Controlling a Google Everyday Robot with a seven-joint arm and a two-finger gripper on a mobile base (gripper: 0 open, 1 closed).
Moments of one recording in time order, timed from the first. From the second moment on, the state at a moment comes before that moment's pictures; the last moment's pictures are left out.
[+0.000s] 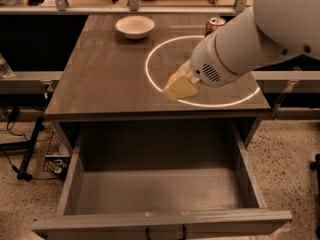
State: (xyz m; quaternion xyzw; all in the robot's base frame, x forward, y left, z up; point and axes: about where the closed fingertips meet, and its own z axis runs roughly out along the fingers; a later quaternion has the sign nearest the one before) arm 0.505 -0.046 0.936 -0.47 0.81 0.10 0.35
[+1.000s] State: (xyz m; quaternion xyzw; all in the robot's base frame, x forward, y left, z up) arm 0.540 -0.029 0.938 -0.48 0.79 0.10 0.37
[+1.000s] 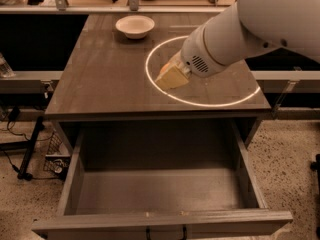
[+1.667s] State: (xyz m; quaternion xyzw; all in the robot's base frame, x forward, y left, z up) arm 0.604 0.010 0.911 -0.48 0.76 0.14 0.42
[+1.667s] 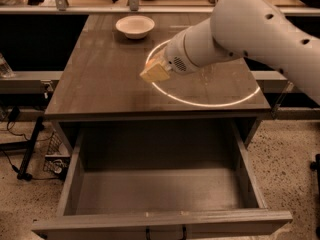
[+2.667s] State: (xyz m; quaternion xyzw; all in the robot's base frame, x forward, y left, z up) arm 0.652 0.061 0.869 -0.47 0.74 0.20 0.43
